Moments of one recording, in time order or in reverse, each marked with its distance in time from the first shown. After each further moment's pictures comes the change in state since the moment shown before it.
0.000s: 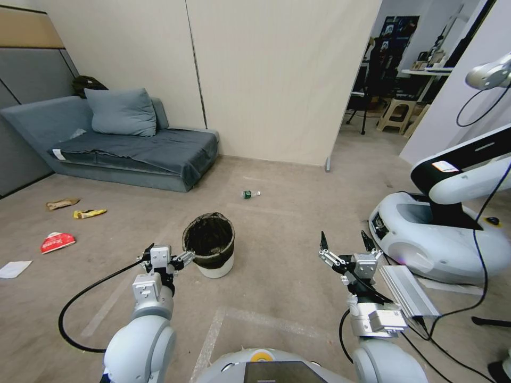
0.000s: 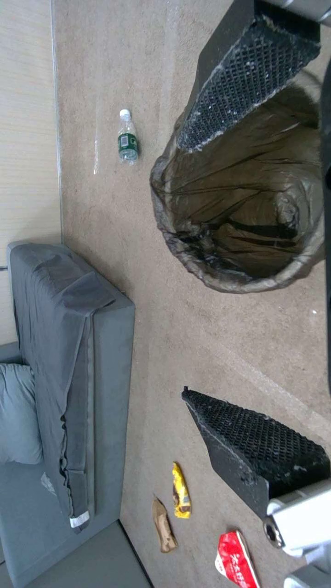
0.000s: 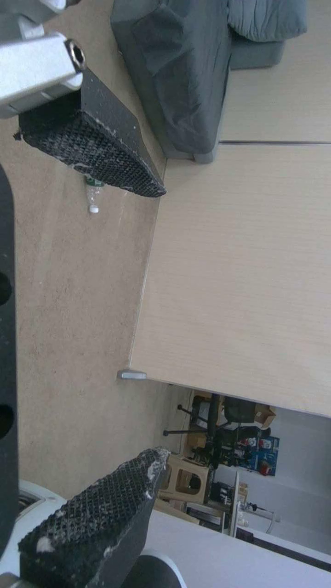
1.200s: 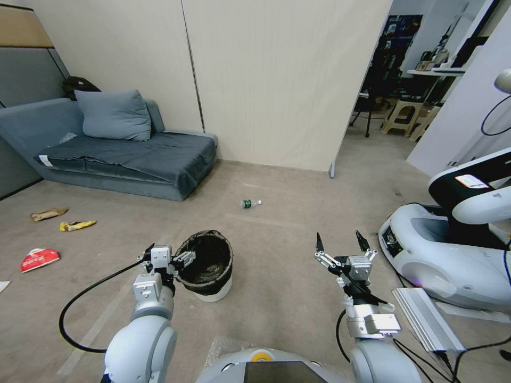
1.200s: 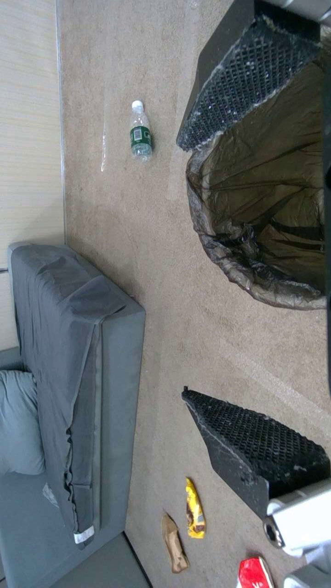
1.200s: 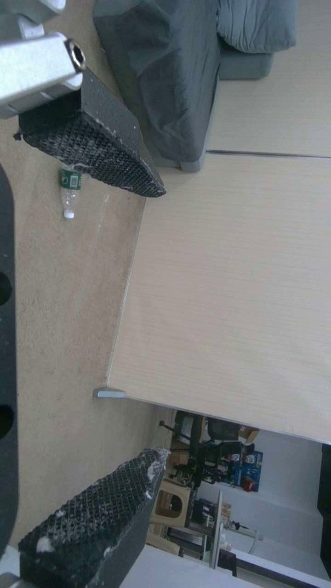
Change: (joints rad) left arm -0.001 -0.003 -0.006 0.000 -0.003 0.008 -0.001; right arm 0.003 0.000 0.002 -0.039 -0.003 0.087 -0.031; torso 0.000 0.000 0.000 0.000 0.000
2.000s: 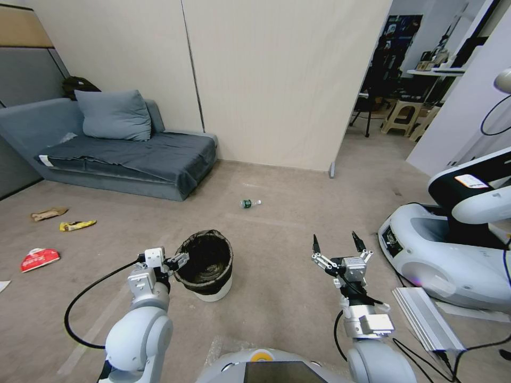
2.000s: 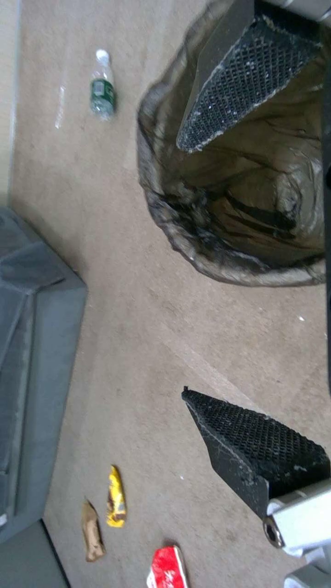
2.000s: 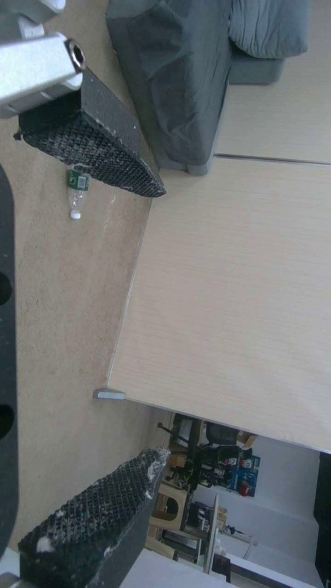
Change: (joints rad) left arm -0.077 -0.024 -0.073 0.120 -0.160 0.091 -0.100; right arm 0.002 0.000 -0.012 -0.023 -0.036 0.014 -0.001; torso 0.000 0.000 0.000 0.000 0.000
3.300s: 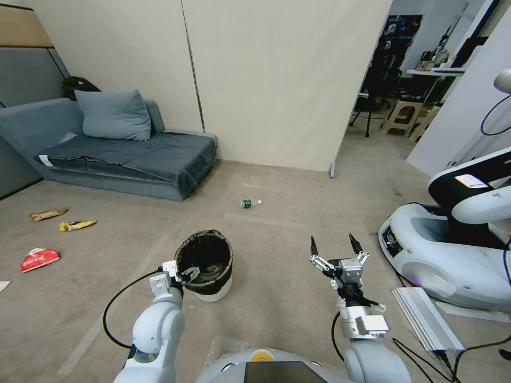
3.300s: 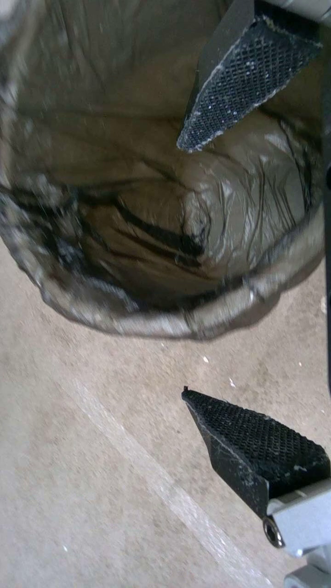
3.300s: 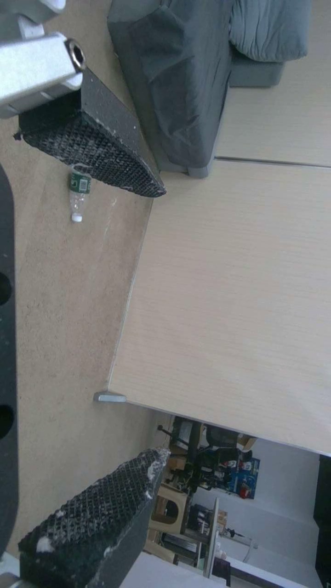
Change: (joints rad) left arm -0.046 -0.003 0.024 0.211 -0.192 0.021 -0.090; right arm 0.001 0.000 -0.008 -0.025 -0.005 0.026 0.005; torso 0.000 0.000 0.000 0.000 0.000
